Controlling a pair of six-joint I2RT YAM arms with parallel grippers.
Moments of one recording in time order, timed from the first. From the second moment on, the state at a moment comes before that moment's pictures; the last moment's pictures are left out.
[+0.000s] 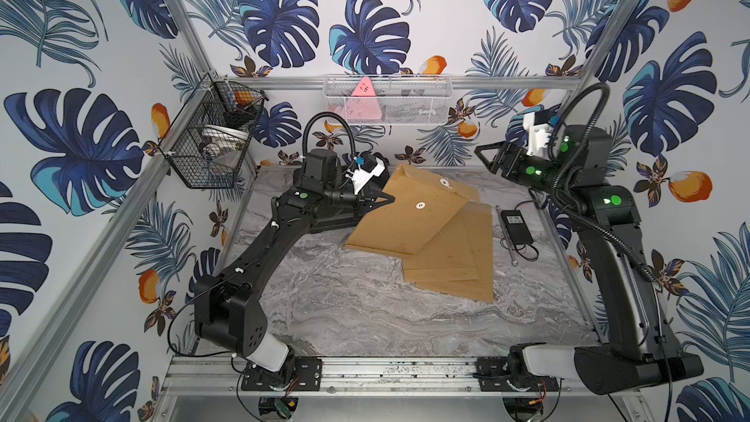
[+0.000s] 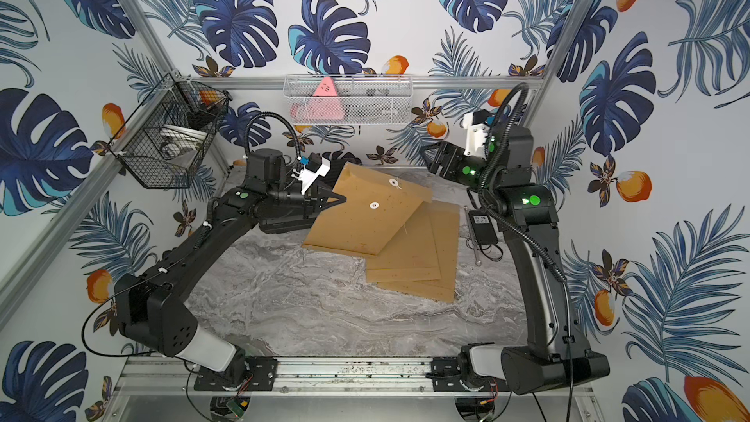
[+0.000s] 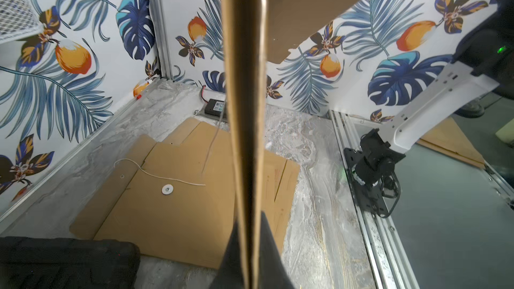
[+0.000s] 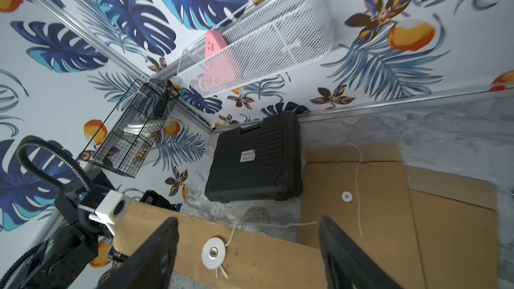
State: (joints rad) left arm -0.29 1.55 1.44 -0.41 1.04 0.33; right arm 0.22 1.34 1.75 -0.77 -0.40 0.47
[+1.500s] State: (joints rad) left arm -0.64 1.33 1.47 -0.58 0.19 1.05; right arm 0.15 1.36 1.56 -1.21 -0.31 0.50
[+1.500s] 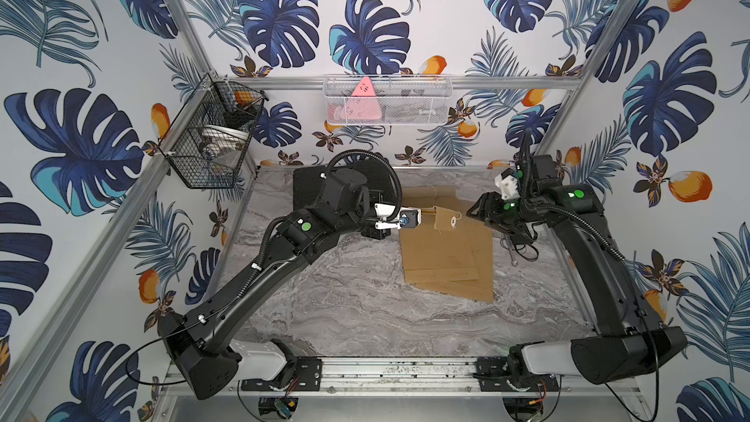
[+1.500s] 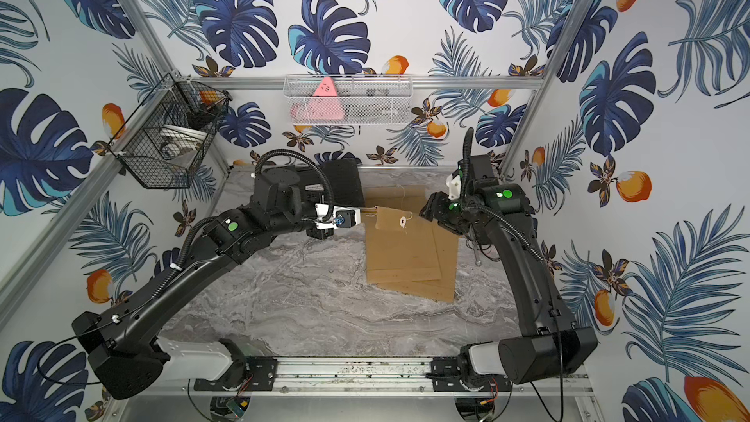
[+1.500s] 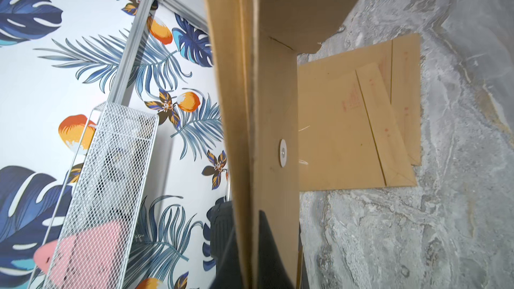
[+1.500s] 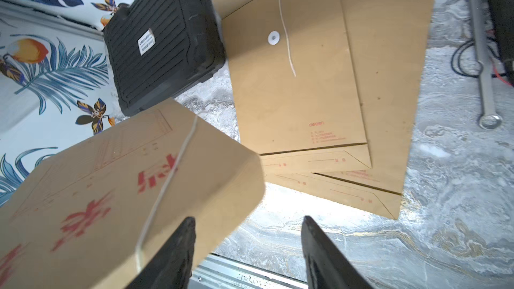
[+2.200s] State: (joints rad) left arm -0.62 1.42 1.82 -0.72 0.24 0.75; right arm 0.33 1.11 0.65 0.19 -0.20 0.59
